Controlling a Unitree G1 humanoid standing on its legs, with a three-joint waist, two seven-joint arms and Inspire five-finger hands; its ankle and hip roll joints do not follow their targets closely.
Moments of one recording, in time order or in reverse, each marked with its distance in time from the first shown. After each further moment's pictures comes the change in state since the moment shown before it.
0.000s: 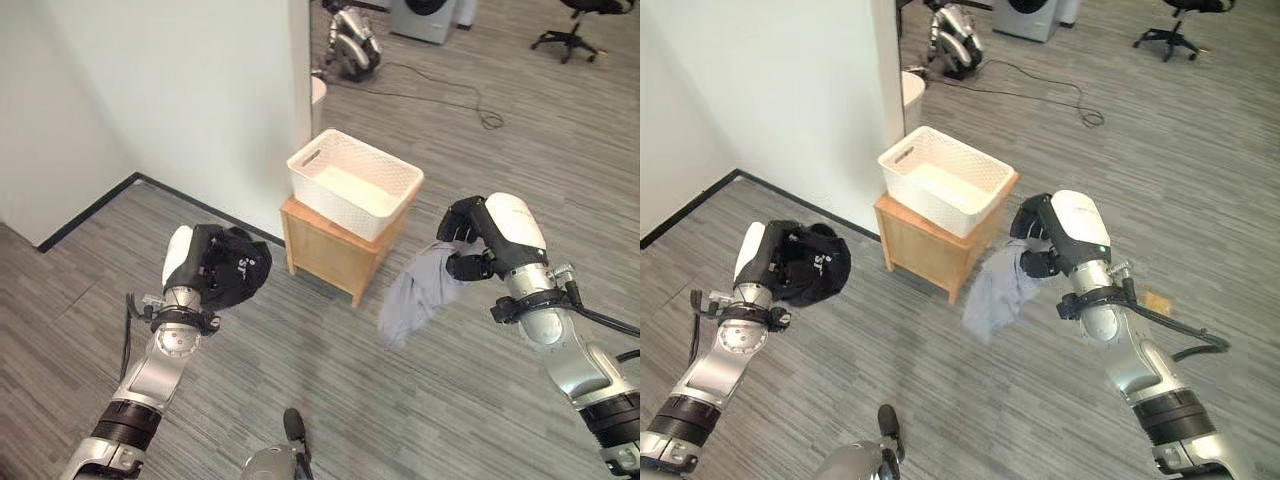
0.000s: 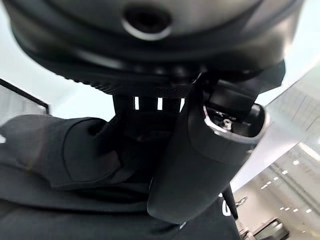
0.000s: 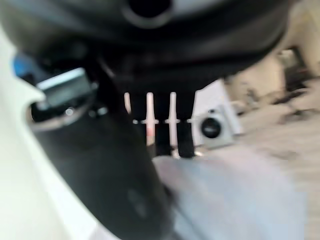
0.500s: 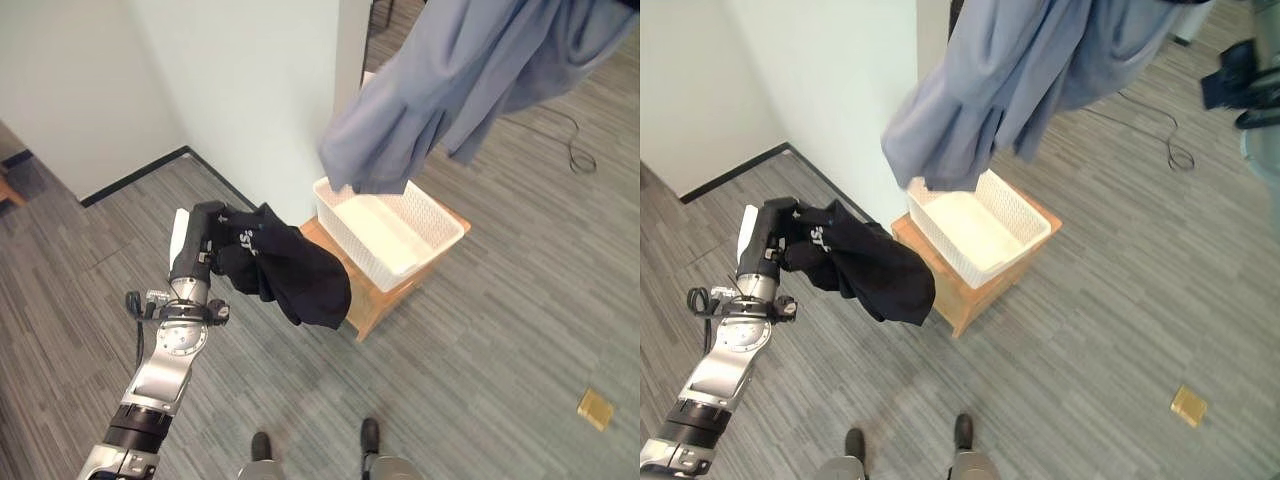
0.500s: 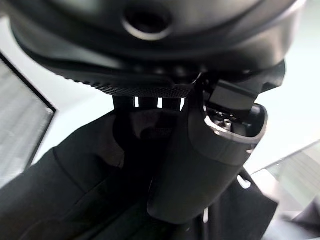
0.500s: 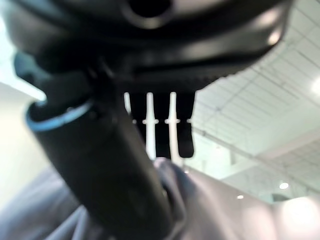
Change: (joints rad) left arm 0.097 -0.090 0.051 -0.073 -0.145 -0.072 -0.005; right arm -0.786 -0.540 0.115 0.036 0.064 -0.011 -0.147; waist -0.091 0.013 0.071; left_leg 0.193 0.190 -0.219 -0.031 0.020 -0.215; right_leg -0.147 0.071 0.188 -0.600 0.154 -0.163
